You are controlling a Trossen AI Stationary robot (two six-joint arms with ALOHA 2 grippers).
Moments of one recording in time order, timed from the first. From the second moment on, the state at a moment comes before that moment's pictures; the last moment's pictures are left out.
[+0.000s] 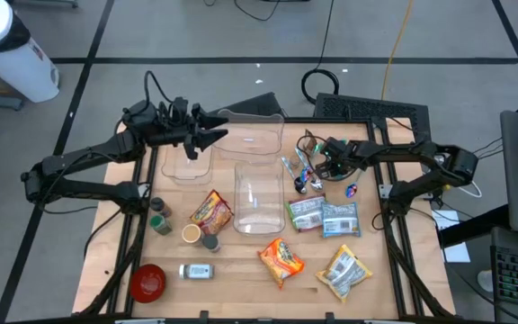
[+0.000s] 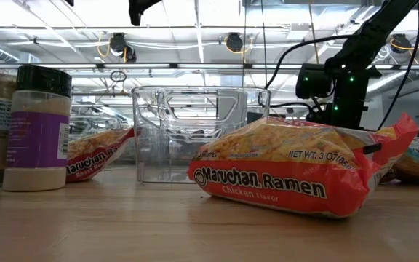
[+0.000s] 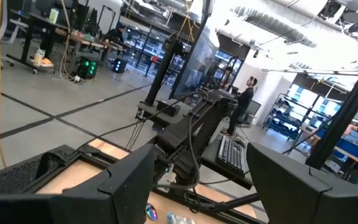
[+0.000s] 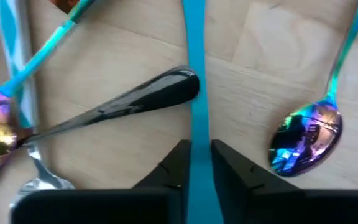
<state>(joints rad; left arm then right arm) 0.42 1.01 0.91 0.24 0.34 -0.43 -0.54 1.42 0.61 -0.49 0.13 0.73</state>
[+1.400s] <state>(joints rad) 0.42 1.01 0.91 0.15 0.34 -0.39 -0.46 0.99 0.61 -0.44 0.13 0.69</state>
